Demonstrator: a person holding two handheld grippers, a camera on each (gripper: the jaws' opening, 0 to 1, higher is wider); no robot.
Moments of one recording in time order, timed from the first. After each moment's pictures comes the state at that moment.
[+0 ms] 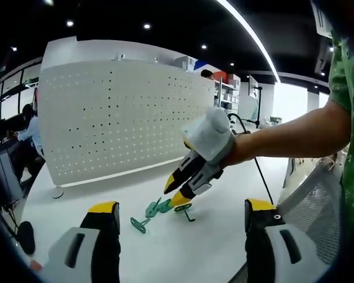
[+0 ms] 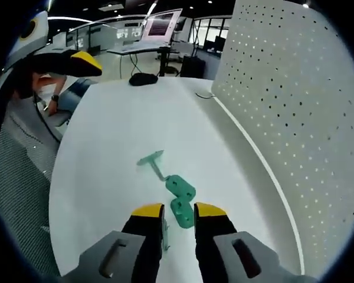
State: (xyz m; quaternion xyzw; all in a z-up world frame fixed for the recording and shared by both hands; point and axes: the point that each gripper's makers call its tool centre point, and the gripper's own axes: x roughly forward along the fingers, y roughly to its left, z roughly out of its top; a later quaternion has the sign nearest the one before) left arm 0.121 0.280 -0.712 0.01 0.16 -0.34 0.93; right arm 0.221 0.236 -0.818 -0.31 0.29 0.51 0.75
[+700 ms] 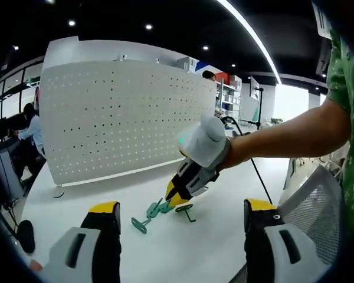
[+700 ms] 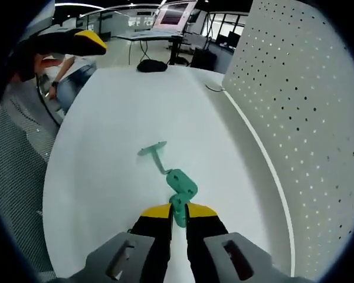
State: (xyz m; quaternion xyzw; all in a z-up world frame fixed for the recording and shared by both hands) left arm 0.122 0.281 -0.711 0.01 0.16 -0.34 0.93; right arm 0.222 0.236 -0.831 -0.36 0.30 0.52 0.72
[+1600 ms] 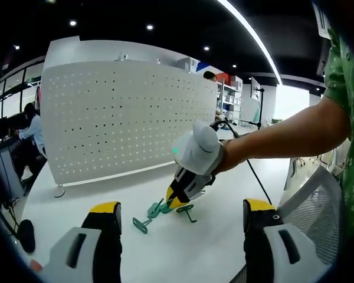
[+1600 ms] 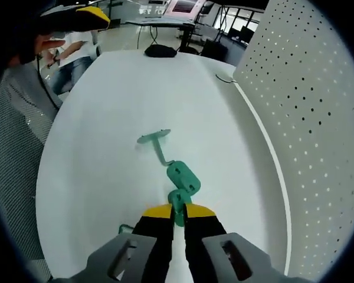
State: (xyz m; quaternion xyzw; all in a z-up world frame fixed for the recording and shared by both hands) left arm 0.123 0.283 -0.710 0.01 0.16 -0.33 0.93; right arm 0.227 0.234 -0.848 -0.40 0.31 0.52 0.68
